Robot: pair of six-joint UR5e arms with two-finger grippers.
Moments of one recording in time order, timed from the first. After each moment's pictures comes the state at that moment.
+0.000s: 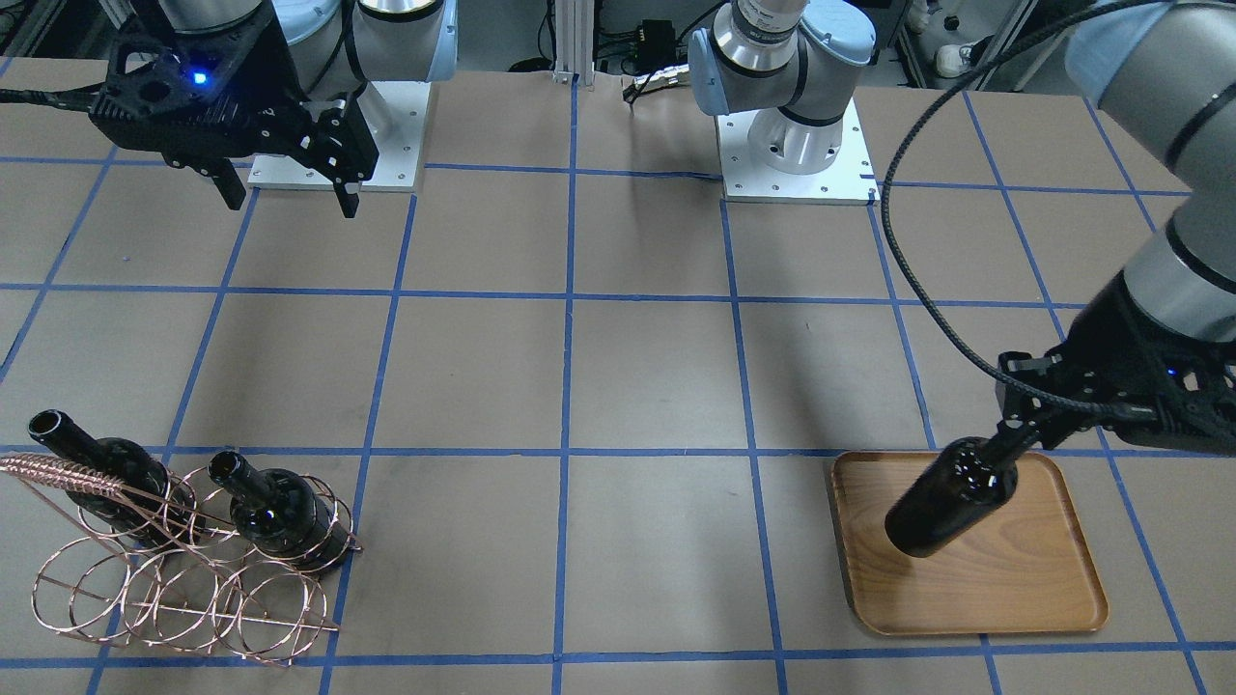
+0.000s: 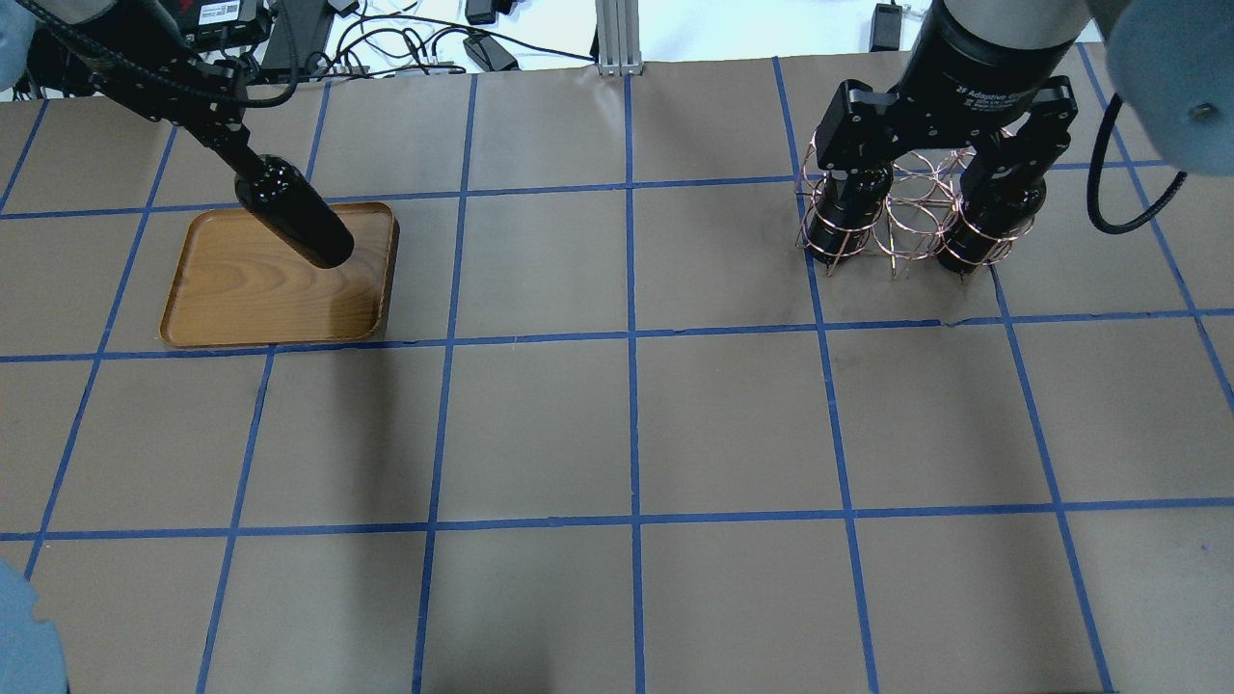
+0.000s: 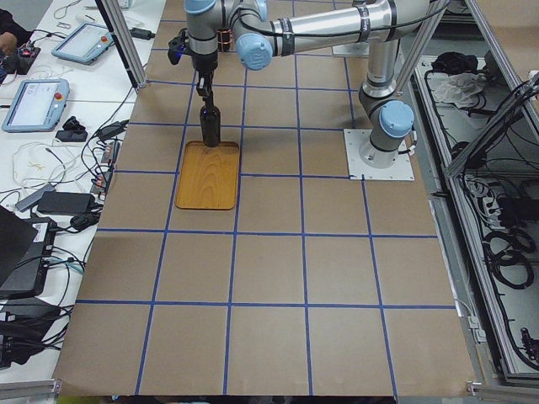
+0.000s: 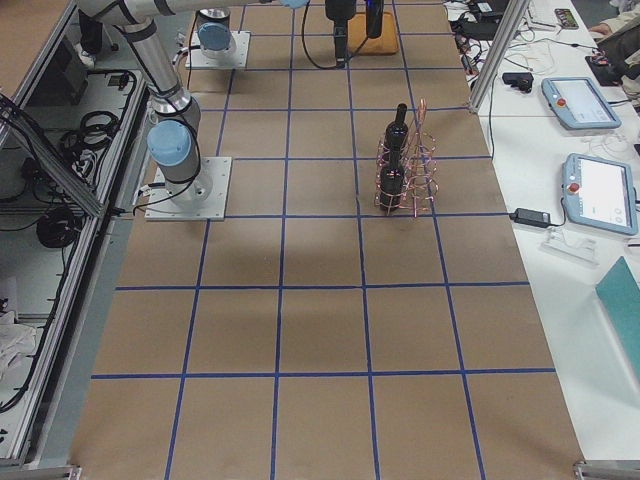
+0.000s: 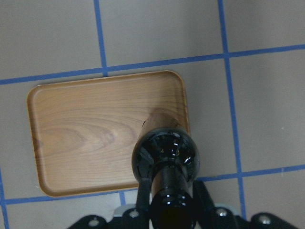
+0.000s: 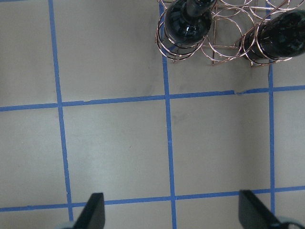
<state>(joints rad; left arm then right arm) -1.29 -1.86 -1.35 -1.39 1.54 0.40 1.62 -1.60 1.51 -1.54 -1.59 0.11</state>
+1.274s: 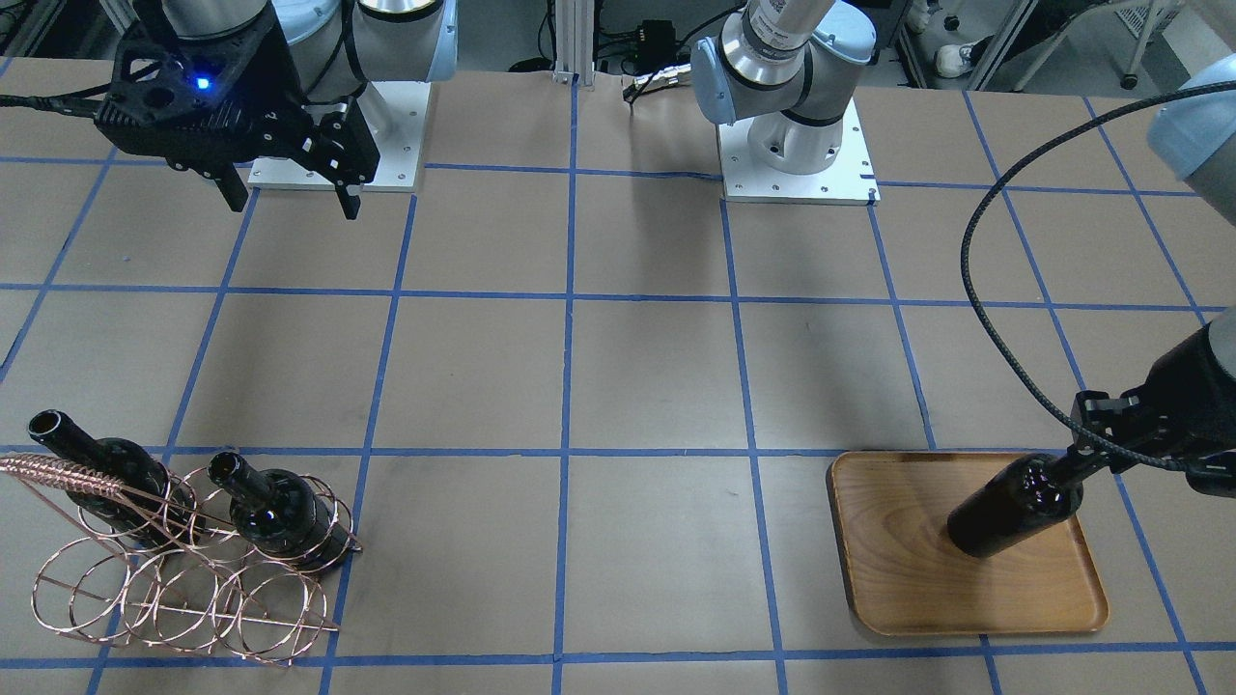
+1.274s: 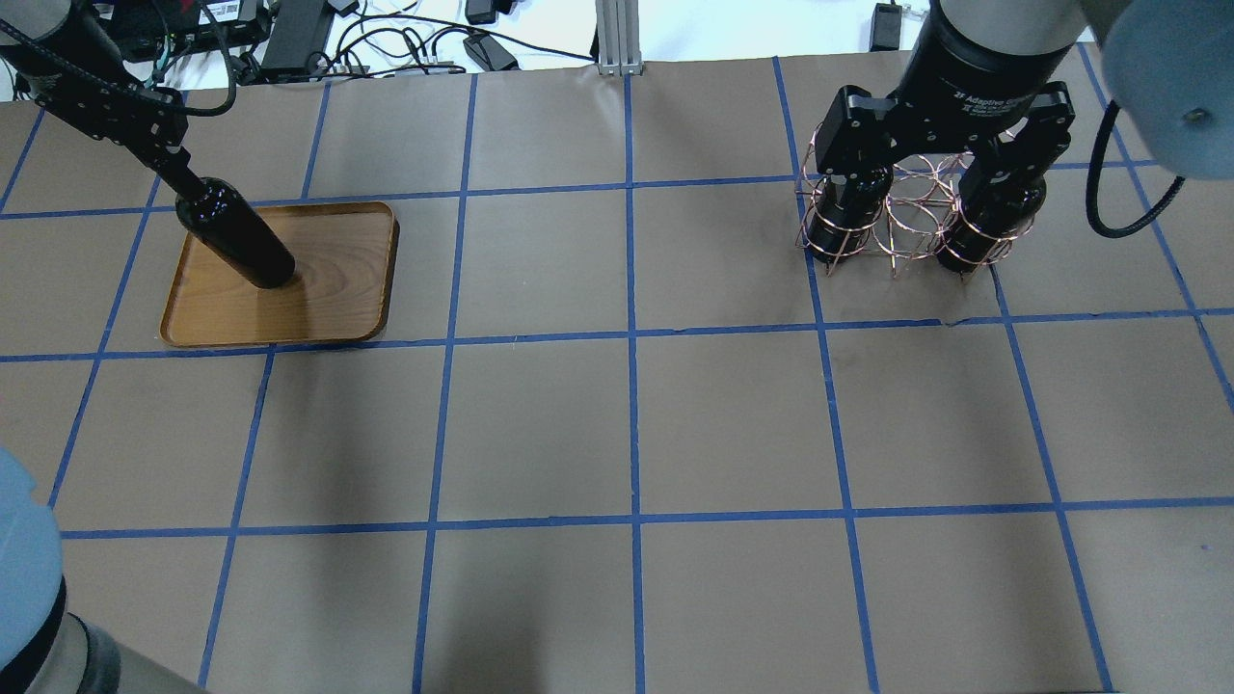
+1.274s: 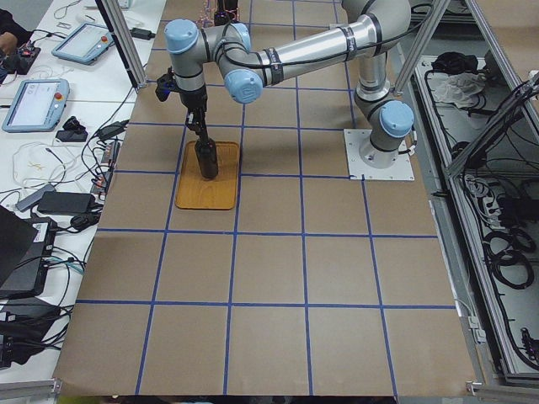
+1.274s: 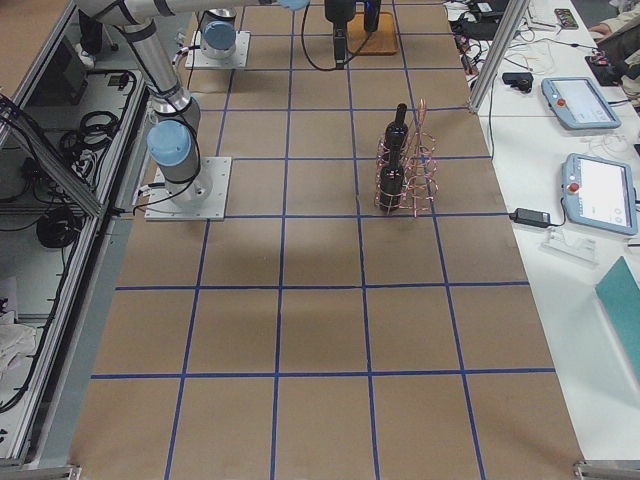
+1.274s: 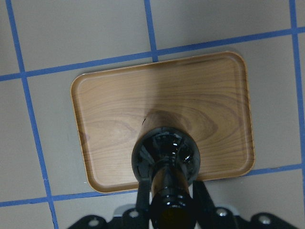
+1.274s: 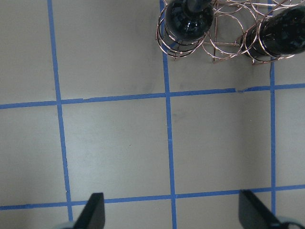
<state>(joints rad) -1.22 -1.94 -1.30 -1.42 1.59 0.49 1.62 -1.60 1.52 -1.54 -1.59 0.11</state>
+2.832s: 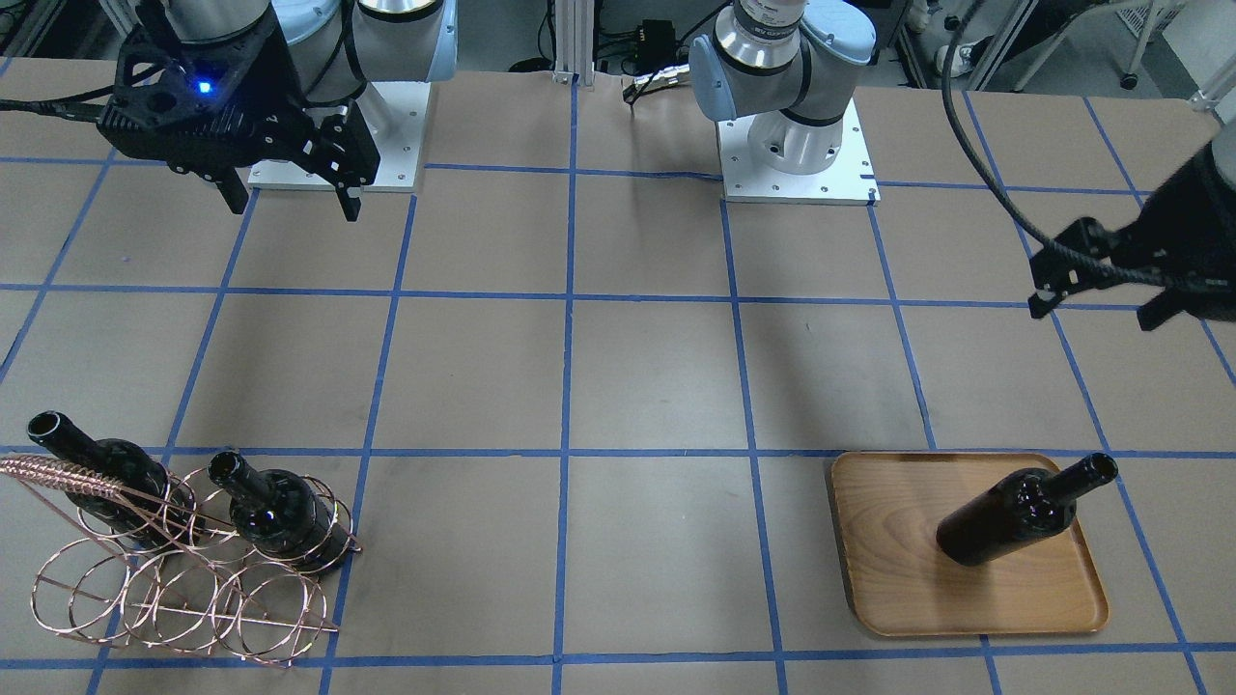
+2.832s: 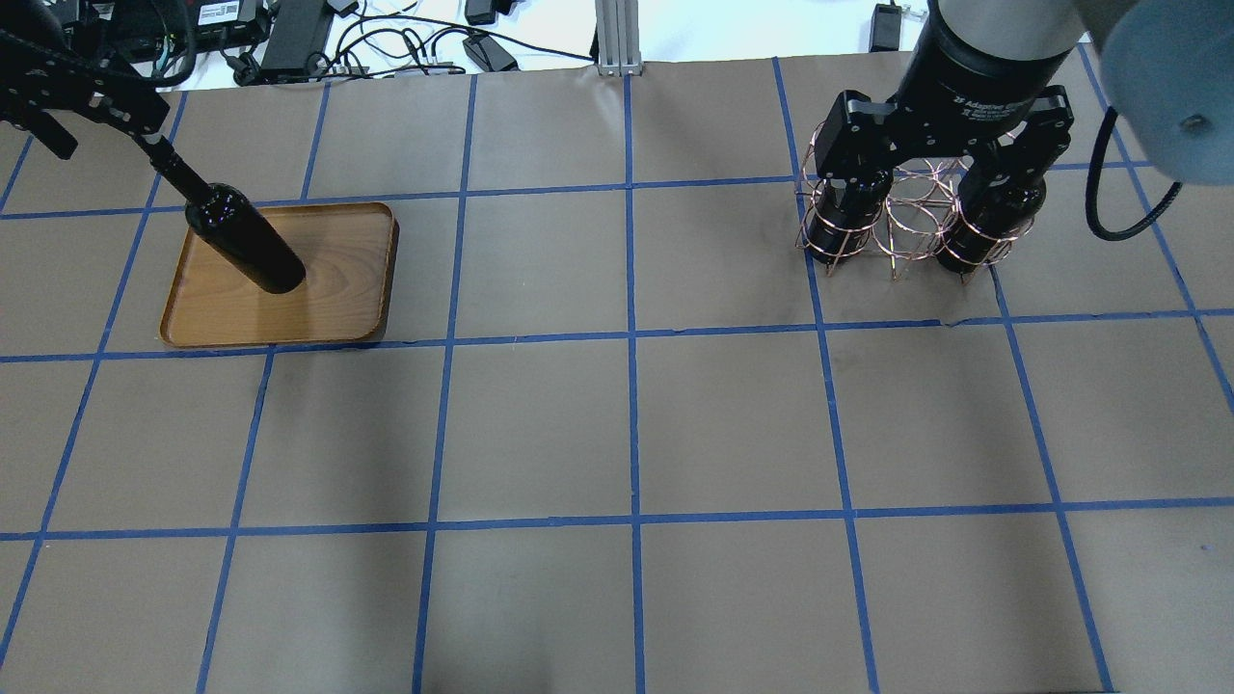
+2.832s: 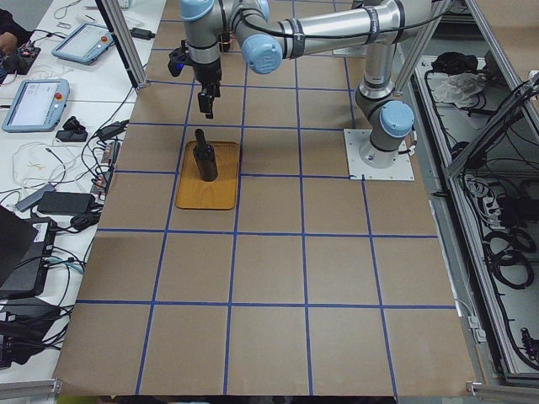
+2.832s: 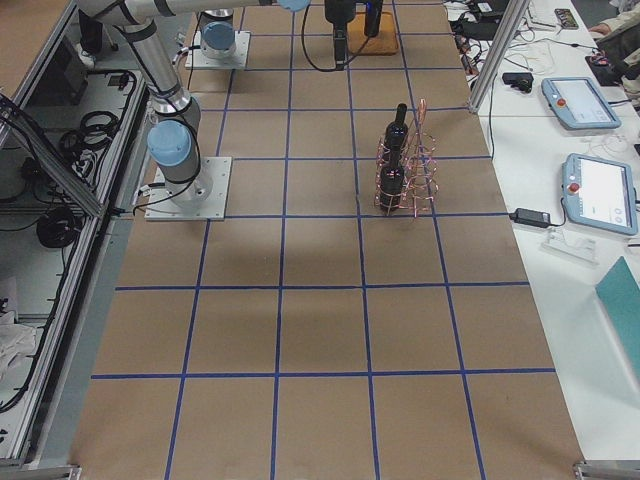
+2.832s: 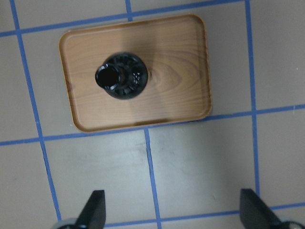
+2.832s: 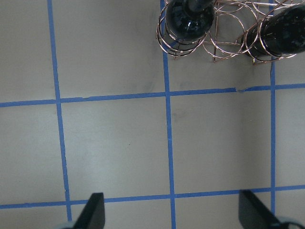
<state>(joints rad) -1.27 -1.70 -1.31 -1.71 1.60 0.42 1.62 -1.60 1.52 -1.54 -1.59 0.10</state>
